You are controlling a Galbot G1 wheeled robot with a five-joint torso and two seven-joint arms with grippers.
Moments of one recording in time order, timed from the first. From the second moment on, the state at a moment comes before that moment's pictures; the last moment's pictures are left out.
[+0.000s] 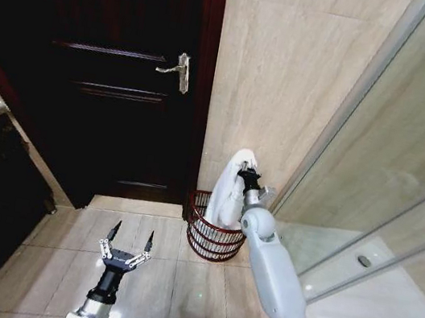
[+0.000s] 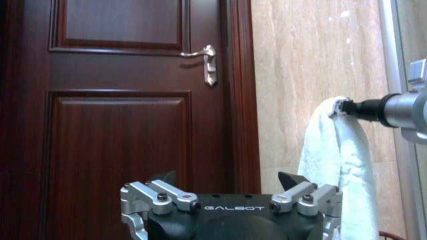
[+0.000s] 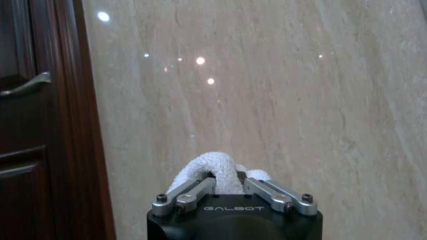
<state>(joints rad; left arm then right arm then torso) 1.95 -1.55 -0.60 -2.08 -0.07 -0.61 0.15 -0.77 1.37 0.20 1.68 0.44 -0.05 0.21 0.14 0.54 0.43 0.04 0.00</state>
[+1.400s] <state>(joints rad) 1.85 -1.53 -0.51 -2.07 -0.04 -0.50 0.11 -0.96 1.29 0.23 1.67 0.63 -0.32 0.34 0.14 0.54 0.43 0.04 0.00</state>
